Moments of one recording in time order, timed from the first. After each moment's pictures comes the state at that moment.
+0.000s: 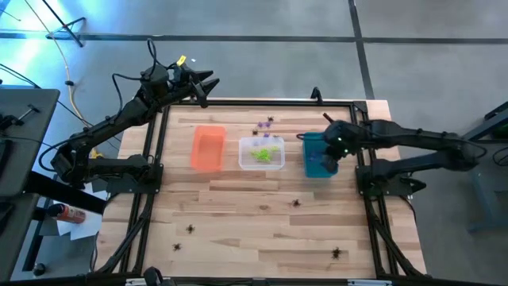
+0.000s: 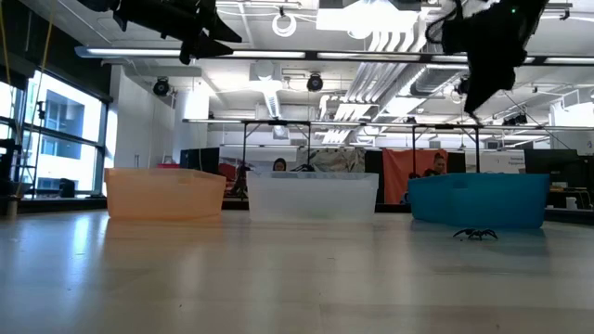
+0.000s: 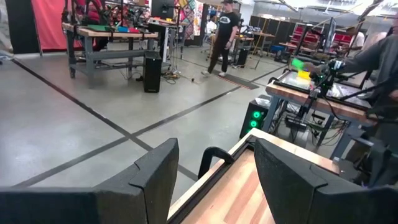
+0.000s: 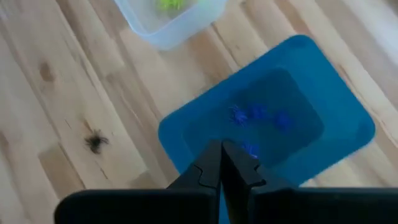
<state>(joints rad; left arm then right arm) 0.78 1.08 0.91 0.12 0.20 -0.13 -0.20 0.98 0.91 -1.02 0.05 0.35</state>
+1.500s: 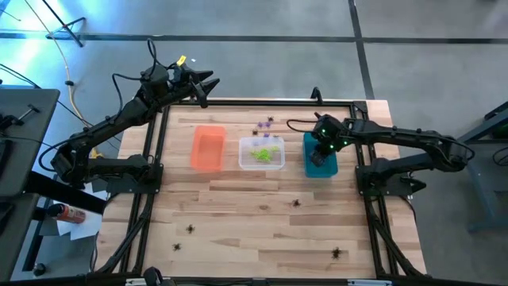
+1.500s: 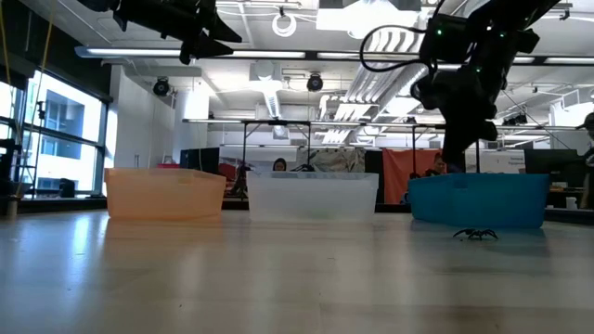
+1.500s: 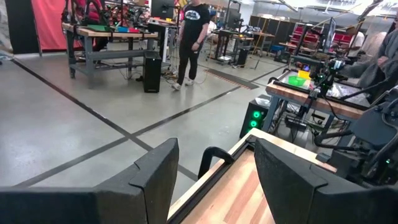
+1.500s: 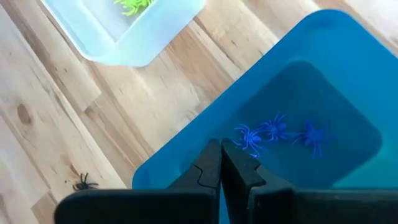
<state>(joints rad) 0.78 1.08 0.91 0.12 0.20 -0.13 -0.41 1.14 0.73 -0.71 -0.13 0.36</state>
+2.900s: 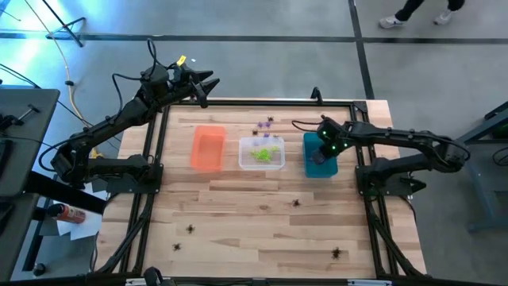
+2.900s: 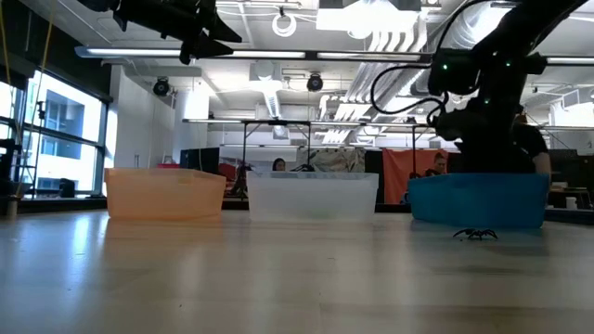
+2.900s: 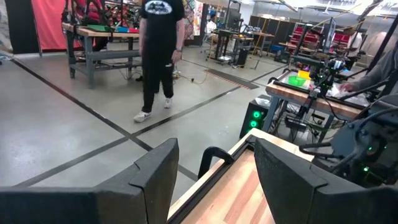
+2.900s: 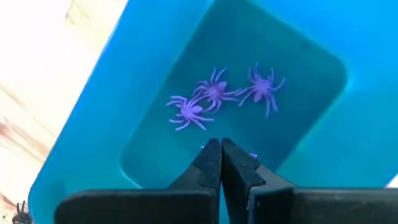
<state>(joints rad) 0.78 1.08 0.91 0.12 0.20 -0.13 -0.49 1.17 0.60 -0.68 -0.09 0.49</state>
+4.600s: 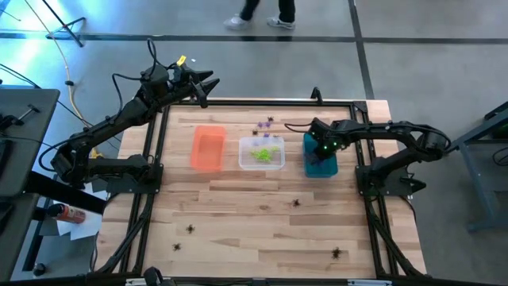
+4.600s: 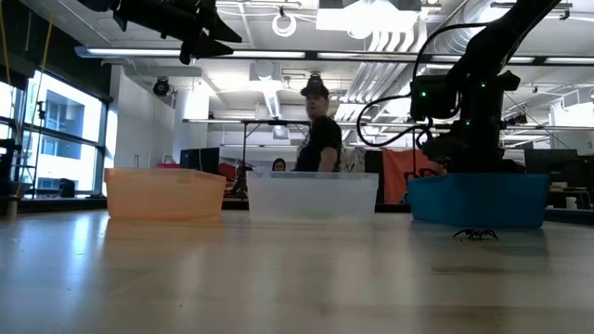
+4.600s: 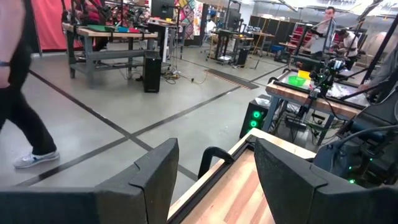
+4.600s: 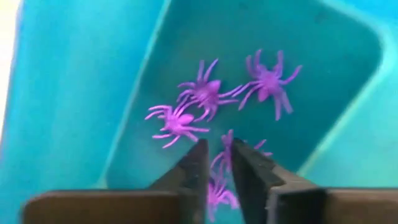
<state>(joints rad) 0.78 1.08 0.91 0.12 0.20 -0.13 -0.50 1.40 0.66 -0.67 -0.10 0.60</state>
